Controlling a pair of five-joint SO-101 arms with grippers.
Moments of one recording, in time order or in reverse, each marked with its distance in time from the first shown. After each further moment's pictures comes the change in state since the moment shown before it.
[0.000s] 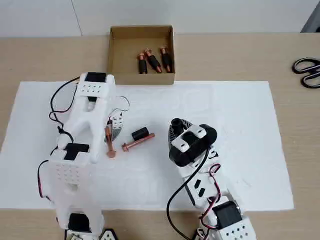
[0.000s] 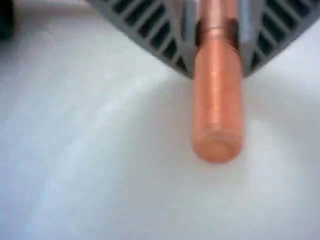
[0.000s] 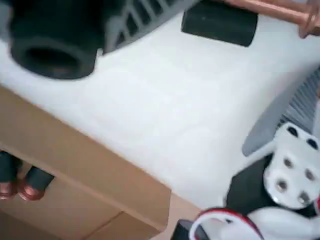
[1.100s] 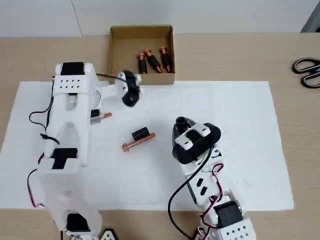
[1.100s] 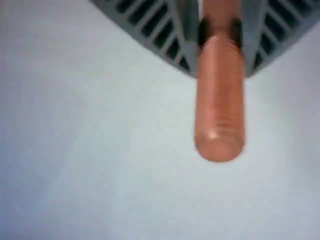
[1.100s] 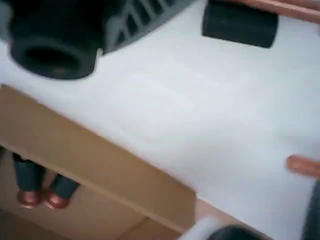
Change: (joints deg) left arm -5.8 -6.9 -4.9 0.0 -99.0; right arm 2.9 0.0 0.0 0.1 0.0
